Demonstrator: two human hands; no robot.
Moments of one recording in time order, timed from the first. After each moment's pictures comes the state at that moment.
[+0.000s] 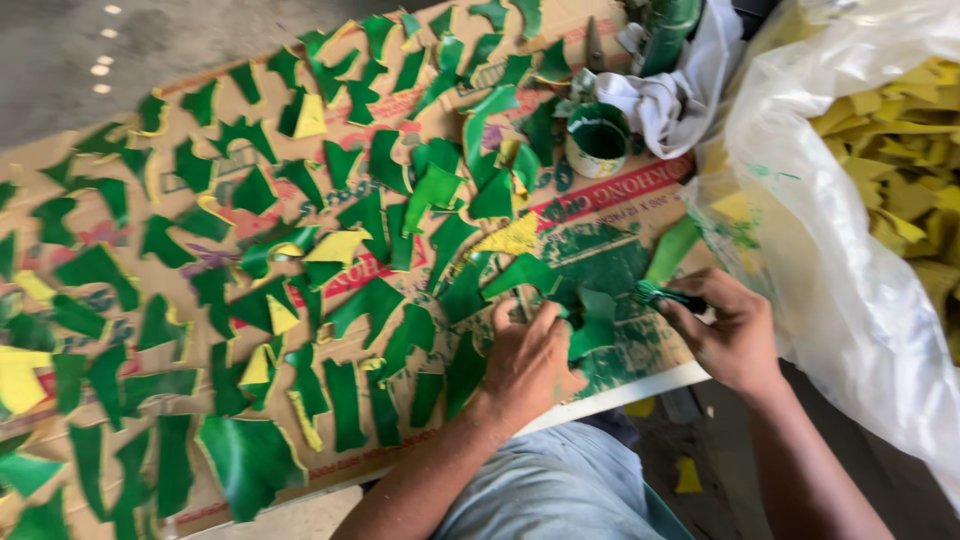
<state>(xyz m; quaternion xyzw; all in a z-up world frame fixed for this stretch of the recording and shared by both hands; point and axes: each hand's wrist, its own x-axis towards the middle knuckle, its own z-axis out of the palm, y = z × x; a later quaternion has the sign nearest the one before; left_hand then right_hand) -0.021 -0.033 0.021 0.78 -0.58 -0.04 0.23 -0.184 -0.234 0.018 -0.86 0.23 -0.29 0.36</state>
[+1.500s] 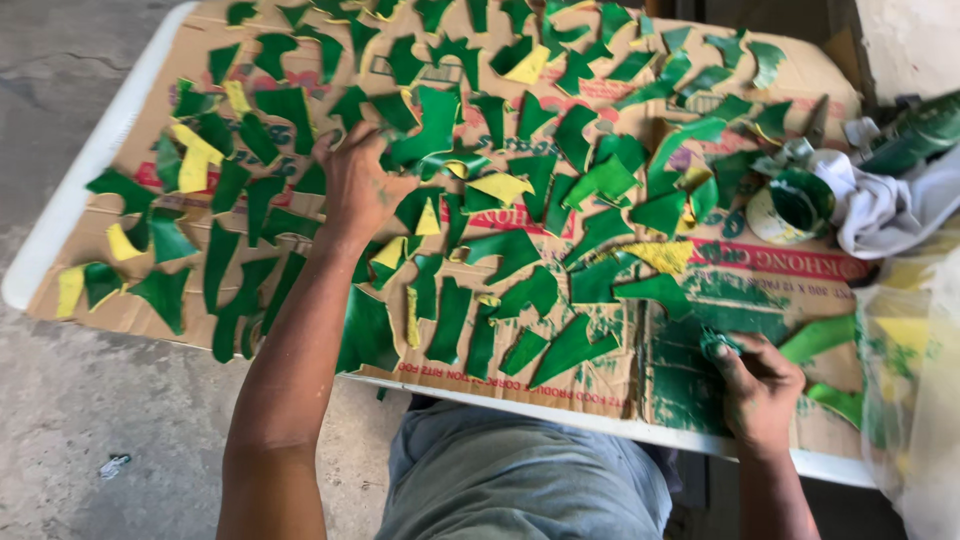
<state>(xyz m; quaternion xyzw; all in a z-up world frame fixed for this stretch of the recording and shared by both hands) 0.231 0.209 0.040 0.87 -0.30 0.28 0.28 -0.134 -0.203 -0.061 -0.70 0.15 -0.30 0.63</state>
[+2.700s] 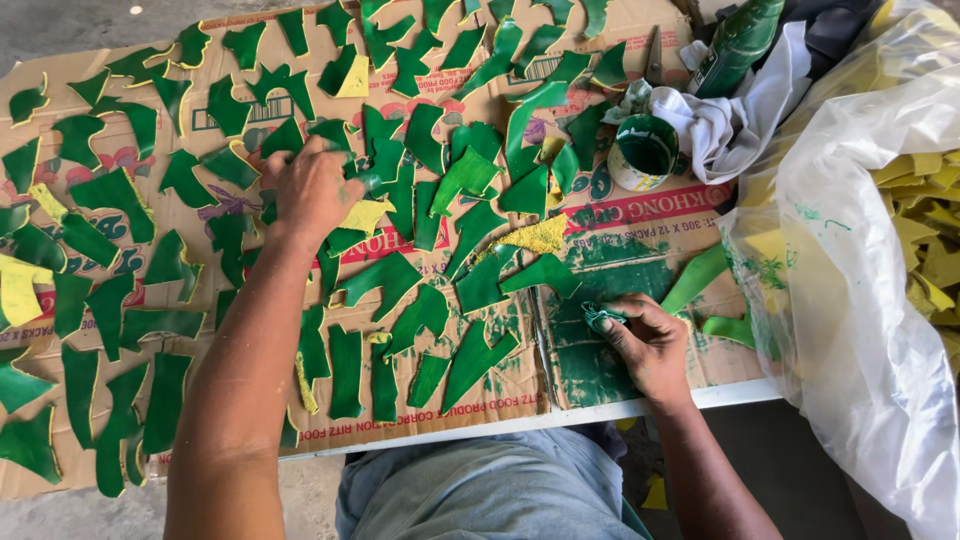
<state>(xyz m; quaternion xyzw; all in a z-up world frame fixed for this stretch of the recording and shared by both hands) 0.294 0.075 -0.007 0.89 -0.39 0.13 0.16 -0.127 -0.194 -0.044 -0.69 0.13 -0.29 0.65</state>
